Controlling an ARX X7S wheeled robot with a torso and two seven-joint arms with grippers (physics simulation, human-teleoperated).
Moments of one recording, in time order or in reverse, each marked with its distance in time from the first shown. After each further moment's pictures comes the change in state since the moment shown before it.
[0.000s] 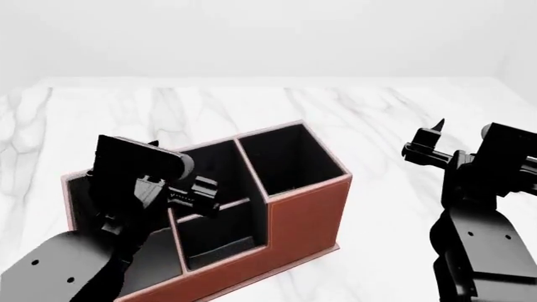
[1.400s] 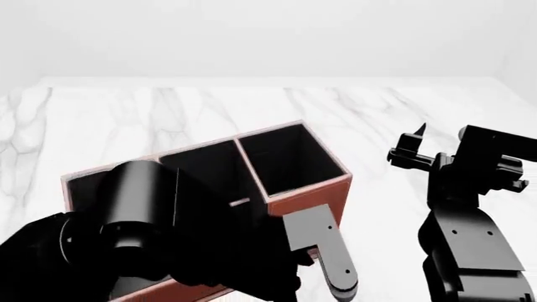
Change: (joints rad) left arm -0.710 0.012 0.896 -0.451 -0.859 -0.203 0.123; right arm 0.005 0.011 -0.068 0.068 0.009 -0.034 -0.004
